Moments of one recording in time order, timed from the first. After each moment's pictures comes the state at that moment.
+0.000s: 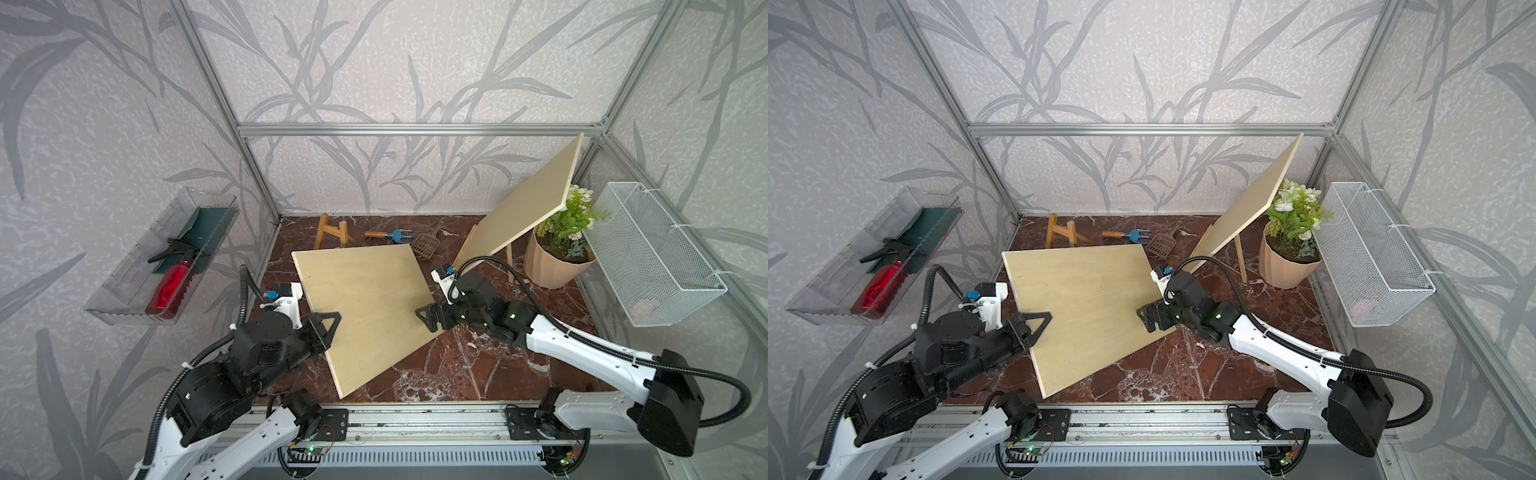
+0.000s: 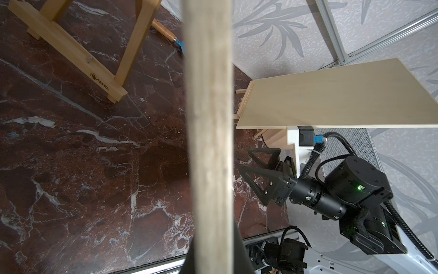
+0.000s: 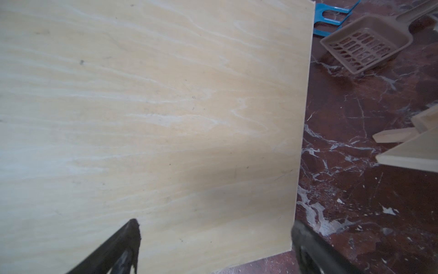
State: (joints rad) left arm -0.73 0.57 1.14 -1.10 -0.14 -0.99; right arm 0.84 1.23 0.88 -0.28 -0.08 0.36
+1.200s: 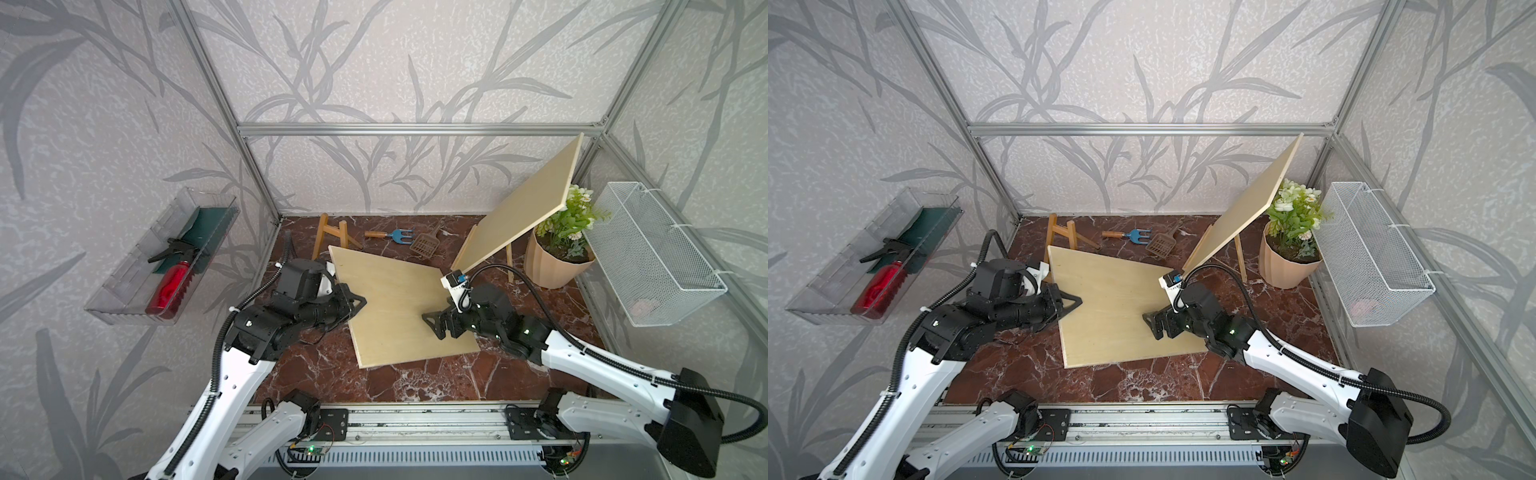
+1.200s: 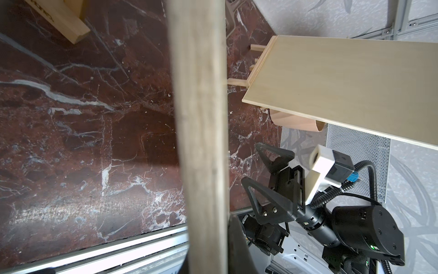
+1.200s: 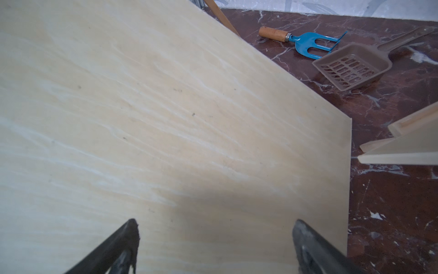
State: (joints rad) left arm -0.40 0.90 1.16 -1.07 0.33 -0.92; right arm 0.84 1.12 0.74 -0.16 -0.07 0.32
